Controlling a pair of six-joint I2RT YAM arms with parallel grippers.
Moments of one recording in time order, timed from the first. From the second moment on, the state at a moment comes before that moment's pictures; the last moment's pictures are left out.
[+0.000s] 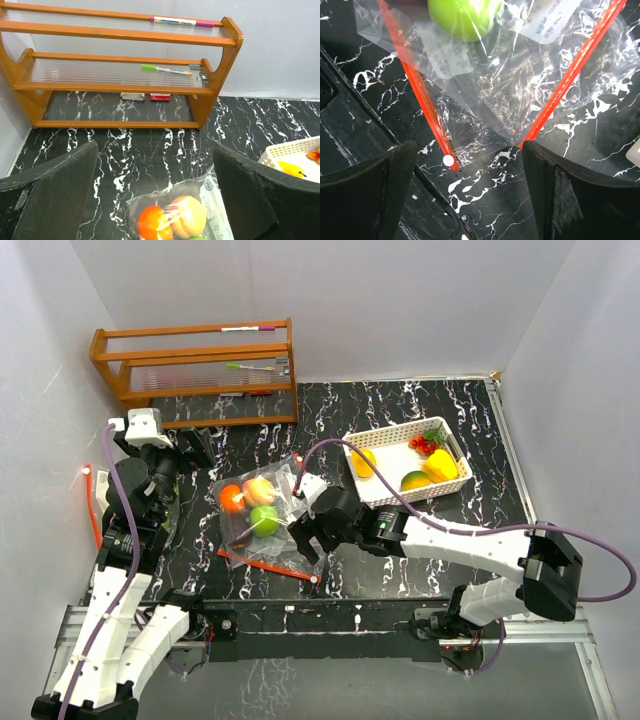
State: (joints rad) left arm -0.21 0.69 0.90 -0.20 -0.17 -0.12; right arm 1.11 1.34 0.97 -0.34 0.10 0.23
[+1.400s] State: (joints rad) left arm -0.21 0.68 0.88 -0.20 -0.18 -0.09; right arm 1.00 1.78 1.16 -0.15 0.07 0.09
